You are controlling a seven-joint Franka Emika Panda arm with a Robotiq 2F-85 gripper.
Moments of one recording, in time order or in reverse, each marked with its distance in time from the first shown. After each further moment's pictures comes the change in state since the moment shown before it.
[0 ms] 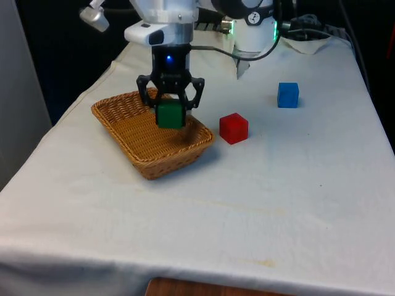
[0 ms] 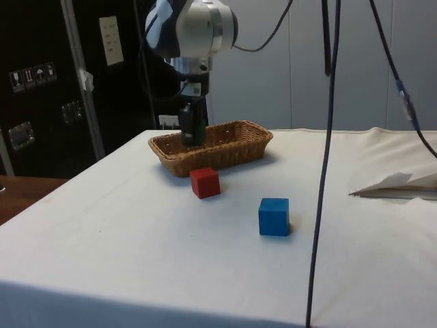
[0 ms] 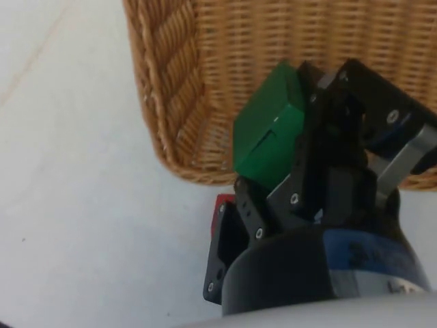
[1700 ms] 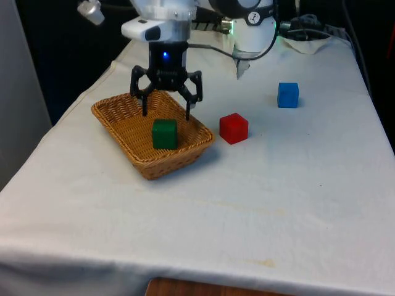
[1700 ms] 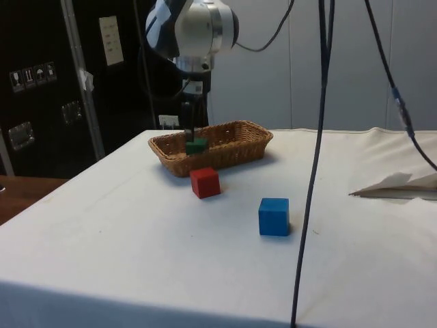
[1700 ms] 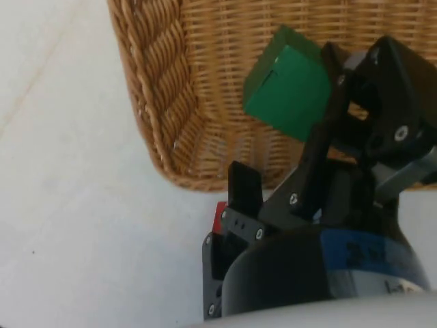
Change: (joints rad) arm 0.056 0.056 -0.077 -0.005 0.081 -0.017 -0.024
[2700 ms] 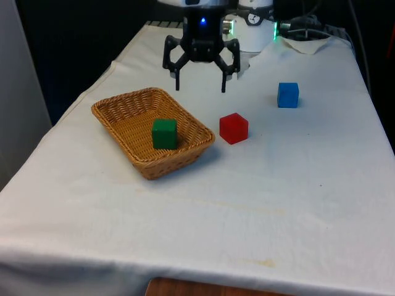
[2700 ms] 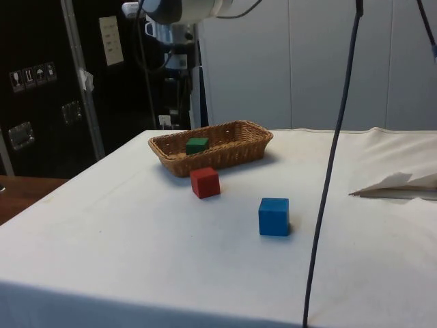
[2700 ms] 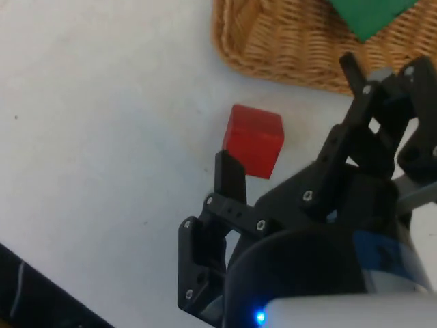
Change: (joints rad) arm 0.135 -0.250 -0.016 -0.061 -0.356 -0.028 0.262
